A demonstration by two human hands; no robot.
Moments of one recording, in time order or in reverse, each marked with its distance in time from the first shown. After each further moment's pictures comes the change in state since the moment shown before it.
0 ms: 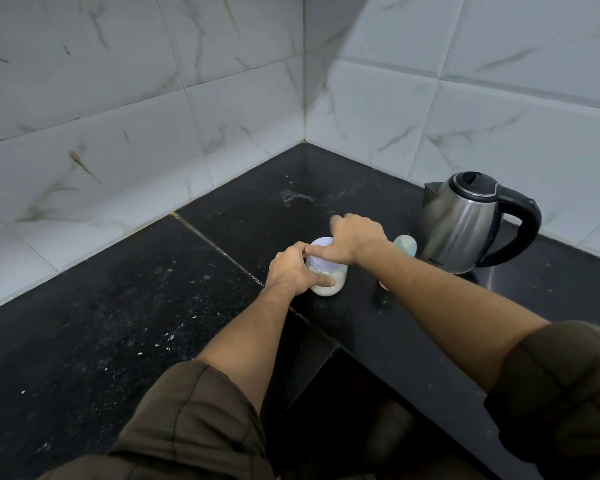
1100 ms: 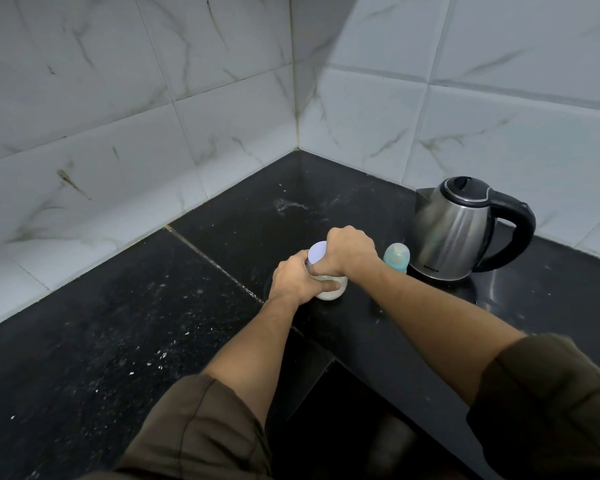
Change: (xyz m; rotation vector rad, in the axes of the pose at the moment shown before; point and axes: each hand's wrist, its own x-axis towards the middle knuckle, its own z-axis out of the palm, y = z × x) left_hand 0.001 0.020 0.018 0.025 0.023 0.001; right_hand 0.002 0.002 0.008 0.073 0.000 0.046
